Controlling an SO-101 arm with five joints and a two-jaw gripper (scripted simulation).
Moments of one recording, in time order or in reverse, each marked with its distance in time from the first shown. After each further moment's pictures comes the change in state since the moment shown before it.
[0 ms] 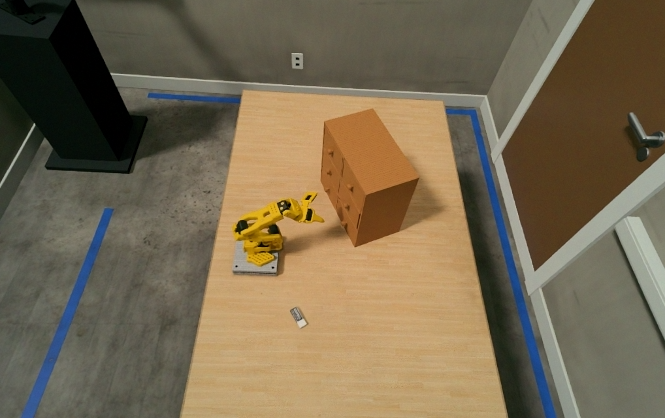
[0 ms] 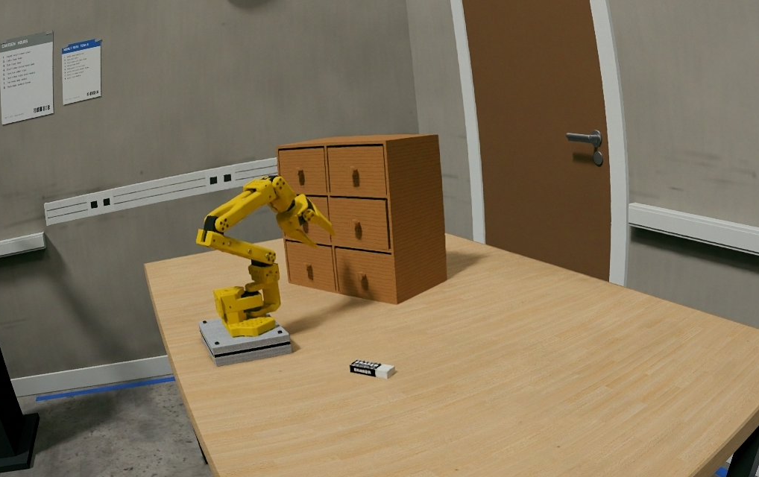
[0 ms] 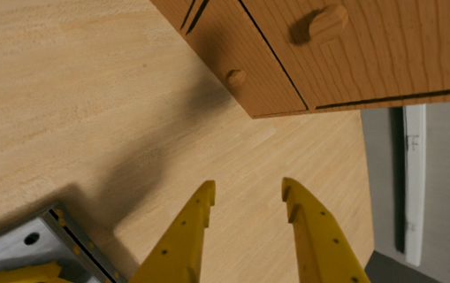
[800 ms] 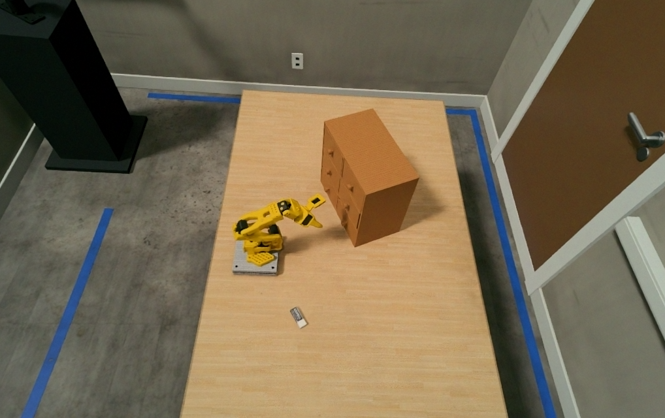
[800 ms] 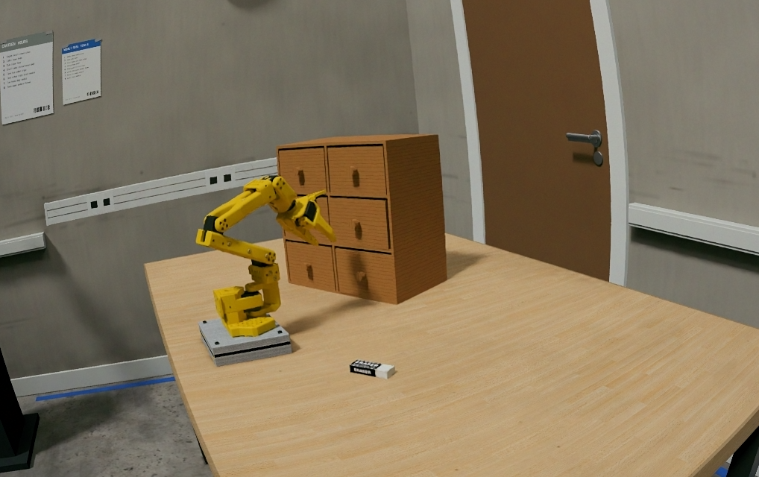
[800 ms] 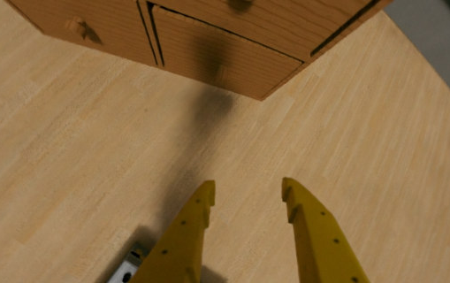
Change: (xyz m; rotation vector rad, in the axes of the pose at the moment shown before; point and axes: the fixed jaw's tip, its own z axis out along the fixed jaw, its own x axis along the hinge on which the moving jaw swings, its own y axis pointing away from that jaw) arm -0.002 -0.003 0.000 0.009 0.006 0.542
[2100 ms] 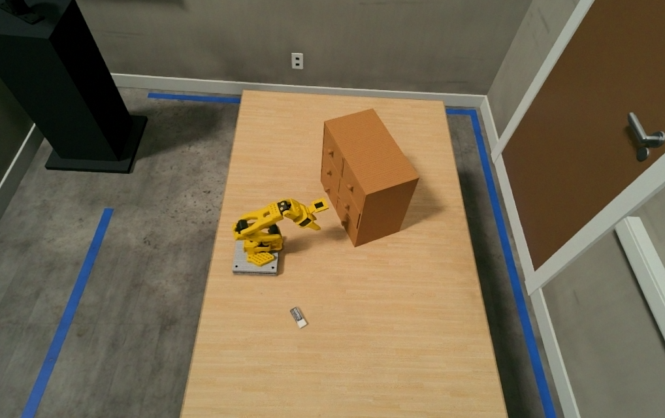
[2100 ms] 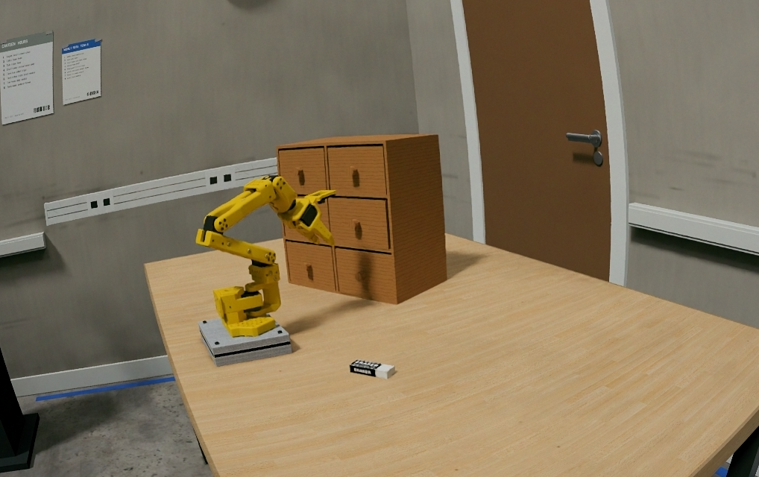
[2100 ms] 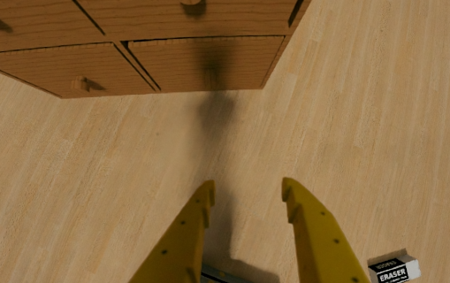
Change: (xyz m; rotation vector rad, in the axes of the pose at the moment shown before) arm -0.002 -0.002 0.000 0.006 0.000 0.333
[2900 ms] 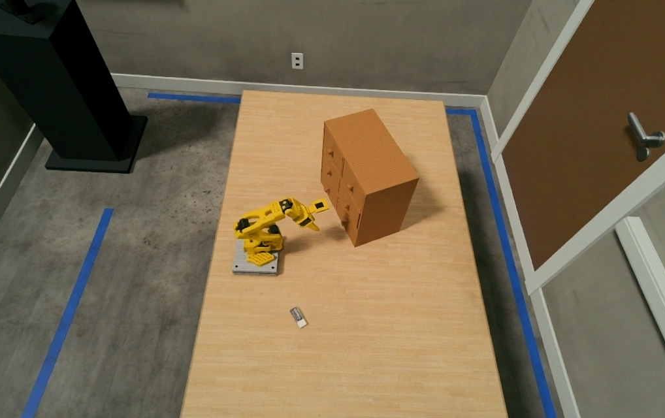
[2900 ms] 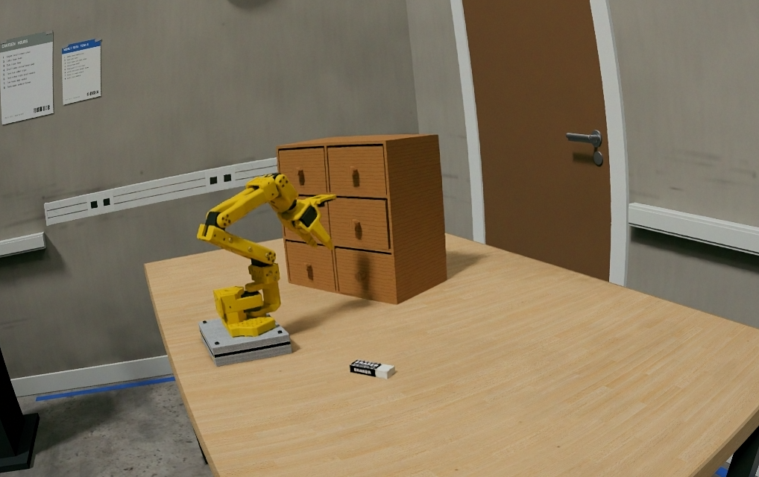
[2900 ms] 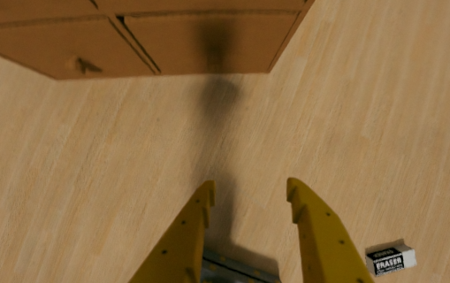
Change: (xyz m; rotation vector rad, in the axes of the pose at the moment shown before) arm 0.008 0.004 0.002 -0.016 0.095 -0.016
